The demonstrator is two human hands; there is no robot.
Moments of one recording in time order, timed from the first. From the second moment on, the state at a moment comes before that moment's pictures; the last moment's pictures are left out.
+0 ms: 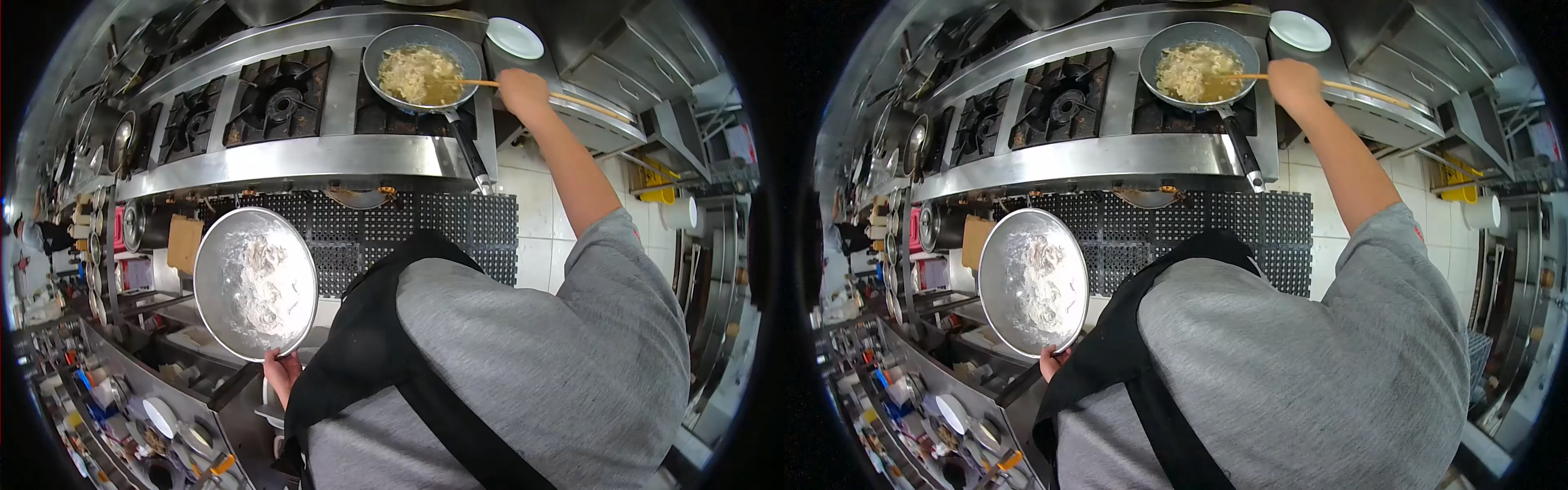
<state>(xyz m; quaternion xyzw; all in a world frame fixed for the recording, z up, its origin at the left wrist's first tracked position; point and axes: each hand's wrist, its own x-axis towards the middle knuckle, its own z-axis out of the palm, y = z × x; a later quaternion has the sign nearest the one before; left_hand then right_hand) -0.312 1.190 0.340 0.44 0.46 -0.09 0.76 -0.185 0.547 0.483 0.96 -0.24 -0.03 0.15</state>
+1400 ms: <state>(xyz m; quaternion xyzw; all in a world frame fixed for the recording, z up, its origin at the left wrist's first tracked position) -0.392 1.048 0.308 0.35 0.44 0.05 0.83 -0.123 0.535 0.441 0.99 -0.11 0.05 -0.02</state>
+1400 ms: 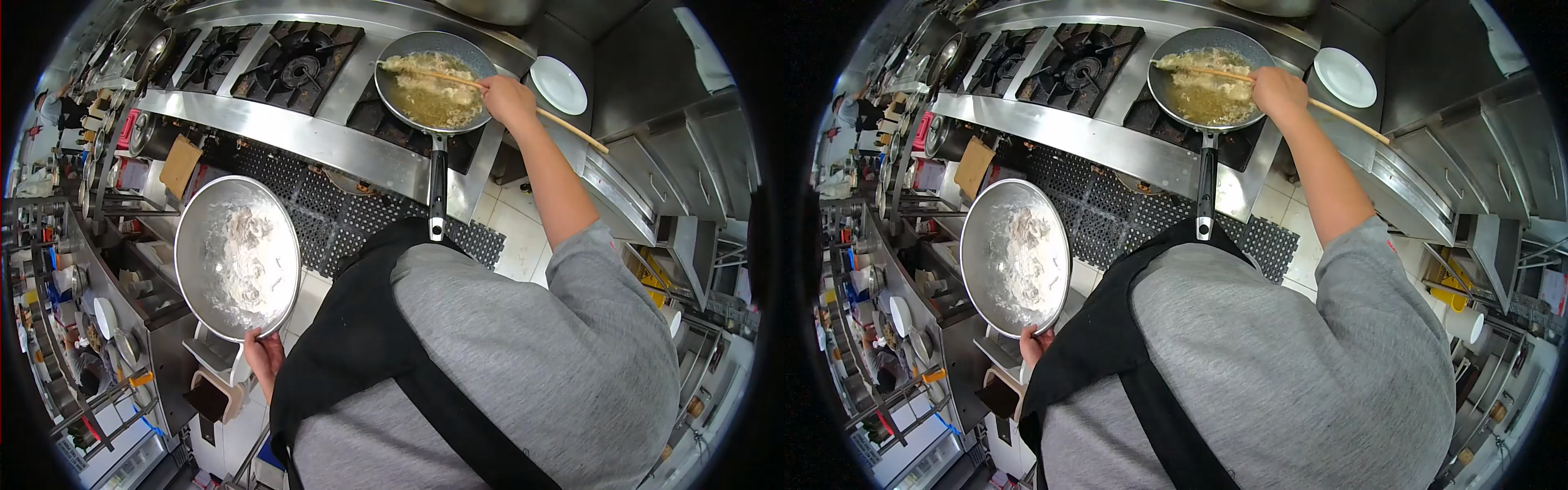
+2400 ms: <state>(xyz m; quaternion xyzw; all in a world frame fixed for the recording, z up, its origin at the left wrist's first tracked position) -0.406 1.062 0.308 0.35 0.43 0.05 0.83 -0.130 0.521 0.461 0.97 -0.07 0.13 0.18</state>
